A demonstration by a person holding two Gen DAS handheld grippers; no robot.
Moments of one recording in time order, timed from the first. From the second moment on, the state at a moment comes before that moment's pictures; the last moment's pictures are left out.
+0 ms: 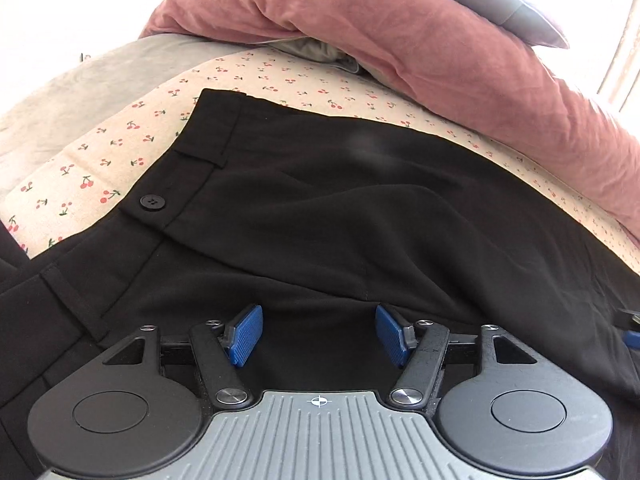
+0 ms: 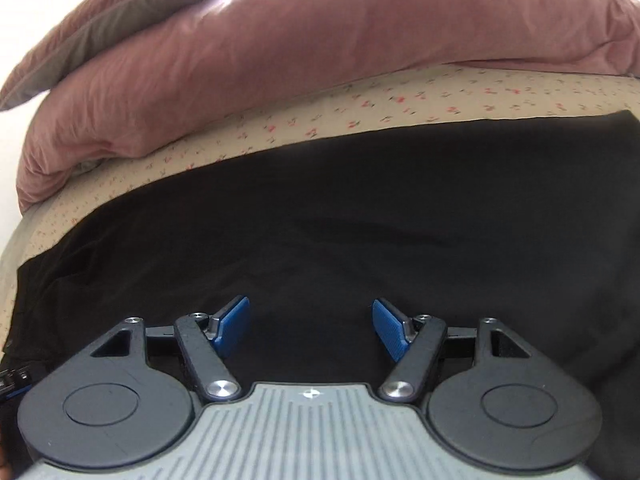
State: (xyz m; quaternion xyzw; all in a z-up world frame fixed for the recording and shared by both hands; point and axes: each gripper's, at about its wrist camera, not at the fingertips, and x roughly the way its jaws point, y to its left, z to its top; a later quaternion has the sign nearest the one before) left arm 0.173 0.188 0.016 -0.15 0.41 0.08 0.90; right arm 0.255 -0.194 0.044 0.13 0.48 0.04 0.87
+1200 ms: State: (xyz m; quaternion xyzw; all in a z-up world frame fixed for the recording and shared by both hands) left arm 0.180 0.221 0.016 -0.21 0.41 0.09 0.88; right arm 0.372 -0.074 0.067 -0.22 0.40 0.25 0.85
